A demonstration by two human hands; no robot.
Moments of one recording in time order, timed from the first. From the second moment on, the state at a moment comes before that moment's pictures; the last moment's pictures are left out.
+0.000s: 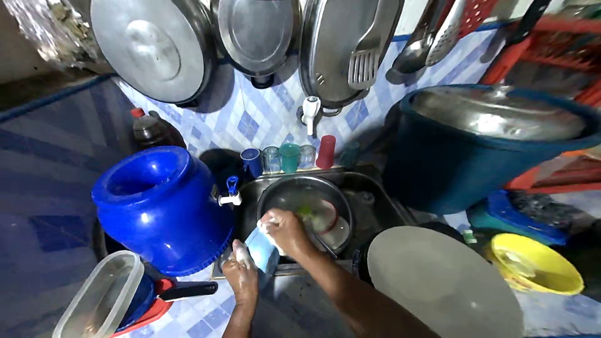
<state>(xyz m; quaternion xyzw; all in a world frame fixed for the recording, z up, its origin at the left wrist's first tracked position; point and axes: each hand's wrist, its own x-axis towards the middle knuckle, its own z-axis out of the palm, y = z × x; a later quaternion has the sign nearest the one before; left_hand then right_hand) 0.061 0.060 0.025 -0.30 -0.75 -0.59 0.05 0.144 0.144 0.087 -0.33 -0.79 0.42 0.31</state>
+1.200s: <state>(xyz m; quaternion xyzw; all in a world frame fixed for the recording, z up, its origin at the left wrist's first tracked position) 0.046 0.016 -0.025 -0.35 -0.69 -0.63 0.04 0.098 0.123 0.072 -0.26 -0.85 0.43 0.18</state>
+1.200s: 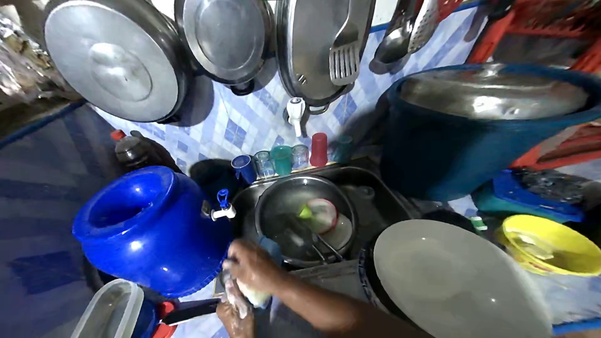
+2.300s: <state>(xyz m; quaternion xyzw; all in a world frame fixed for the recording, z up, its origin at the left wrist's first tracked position) 0.045 0.037 -0.011 -0.30 -0.74 -0.60 0.04 0.121 0.116 0.045 -0.14 -0.83 0.40 0.36</state>
